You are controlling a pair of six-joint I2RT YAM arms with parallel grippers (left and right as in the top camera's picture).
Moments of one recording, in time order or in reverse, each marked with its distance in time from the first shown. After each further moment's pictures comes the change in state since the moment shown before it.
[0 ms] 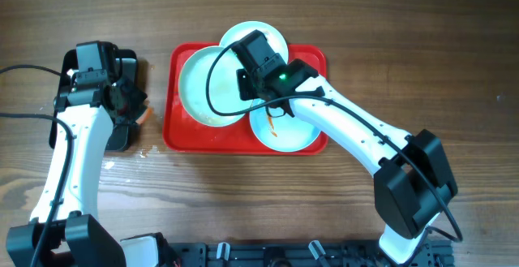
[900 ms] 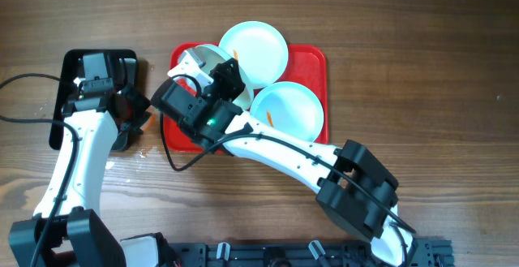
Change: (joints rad) left arm 0.000 0.000 -0.090 0.074 0.007 0.000; right arm 0.323 0.203 0.189 0.125 1.018 -0.666
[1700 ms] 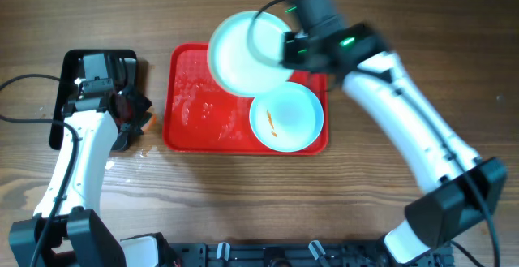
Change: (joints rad) left arm 0.000 0.000 -0.002 -0.003 0.012 0.000; right arm -0.581 -0.339 0.003 -0.470 -1.195 0.743
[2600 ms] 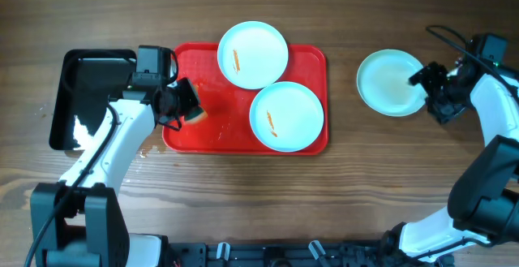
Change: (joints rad) left arm -0.244 0.101 -0.002 0.143 0.256 0.099; right arm -0.823 0.004 -0.470 0.213 -0.236 0.005
